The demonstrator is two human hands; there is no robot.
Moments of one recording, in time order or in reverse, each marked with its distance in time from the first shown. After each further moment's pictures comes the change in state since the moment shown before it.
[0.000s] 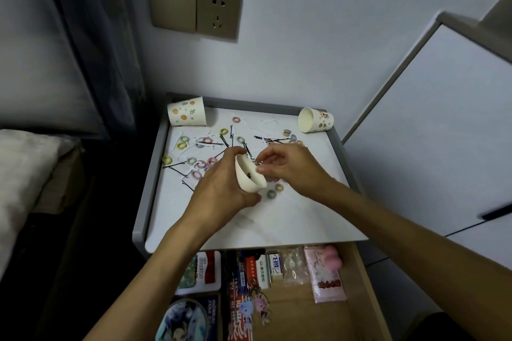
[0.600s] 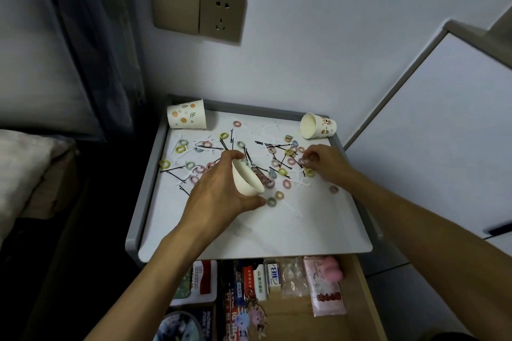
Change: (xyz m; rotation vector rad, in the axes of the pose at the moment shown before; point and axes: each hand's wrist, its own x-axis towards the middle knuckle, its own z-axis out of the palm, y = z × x) left_hand 0.003 0.000 0.001 0.043 0.072 0.016; right_hand 0.055 0.126 -0.074 -0.554 0.101 0.218
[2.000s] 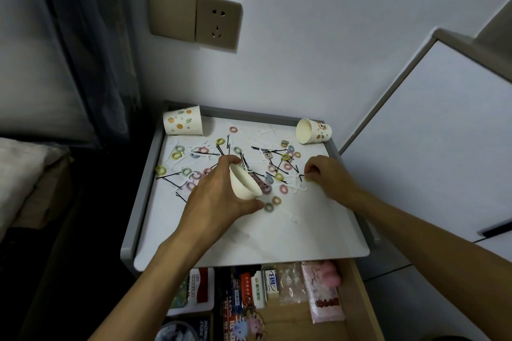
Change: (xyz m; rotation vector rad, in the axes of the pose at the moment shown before) left_hand 0.005 -0.003 0.001 -0.009 -0.003 0.013; right_hand -0.024 0.005 -0.001 -0.094 0.046 -0.150
